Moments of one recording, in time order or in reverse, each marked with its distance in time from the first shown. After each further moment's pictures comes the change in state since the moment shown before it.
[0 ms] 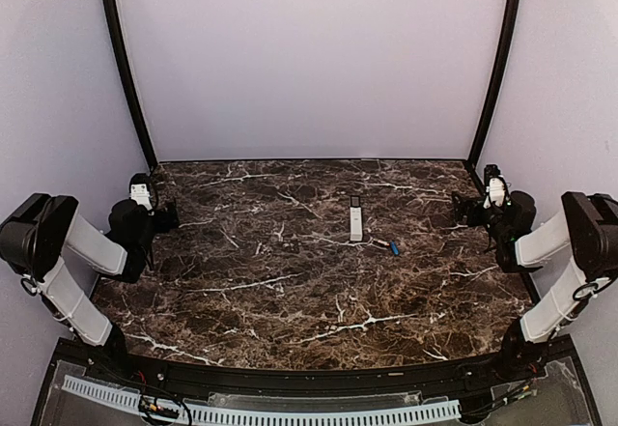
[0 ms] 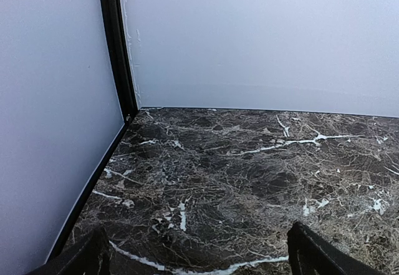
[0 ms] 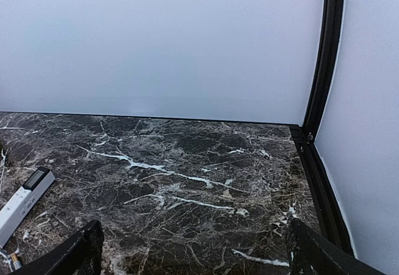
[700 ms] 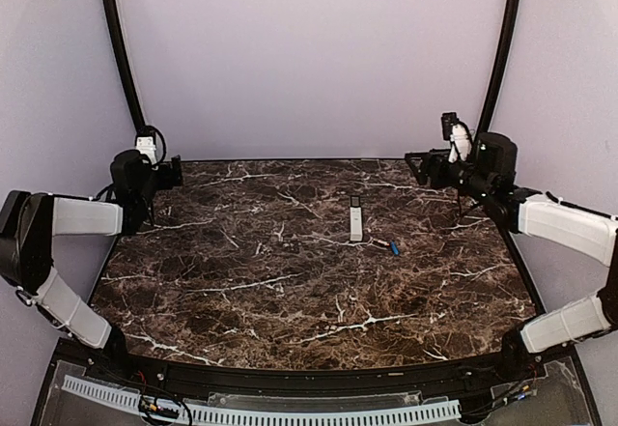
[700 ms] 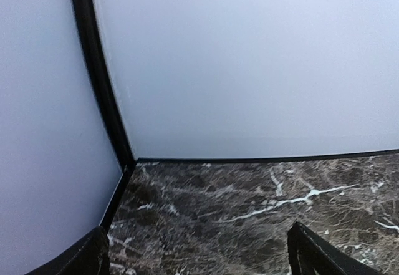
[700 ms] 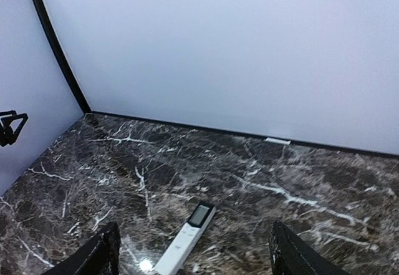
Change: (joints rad) left arm -0.027 -0.072 0.357 -0.420 -0.016 0.038; right arm 0.342 -0.312 0.371 -0.710 0.003 0.141
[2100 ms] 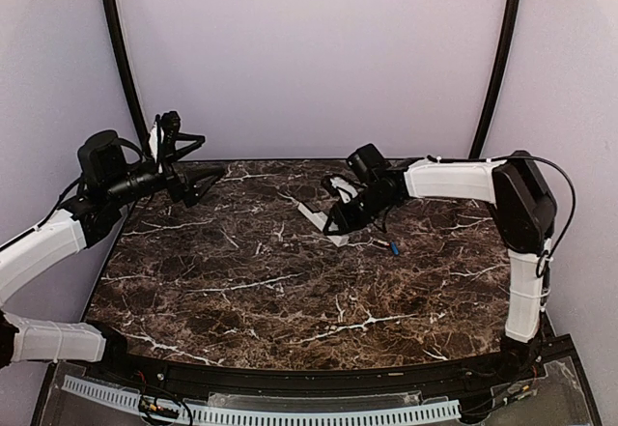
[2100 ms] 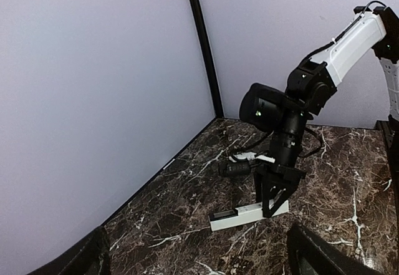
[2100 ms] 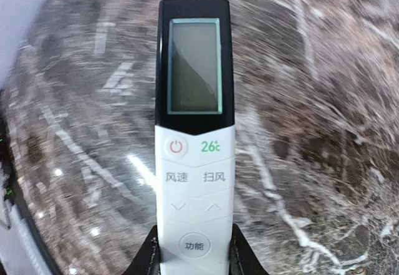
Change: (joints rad) left arm -0.238 -0.485 0.075 -0.439 0.840 0.189; right arm 0.411 0.797 0.751 -0.826 -0.083 0.046
